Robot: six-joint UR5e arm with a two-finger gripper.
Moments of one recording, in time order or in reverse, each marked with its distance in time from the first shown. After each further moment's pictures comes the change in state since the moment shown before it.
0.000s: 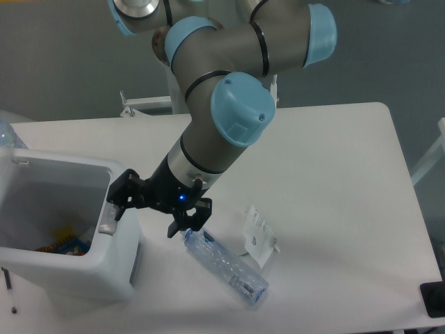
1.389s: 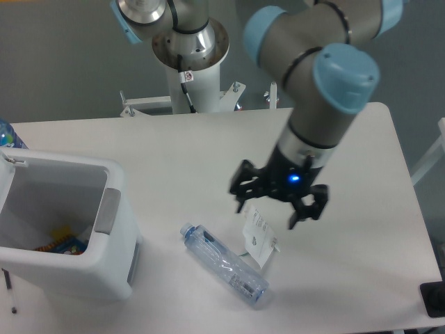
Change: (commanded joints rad) arm 0.308 -0.026 -0.037 0.095 0.322 0.587
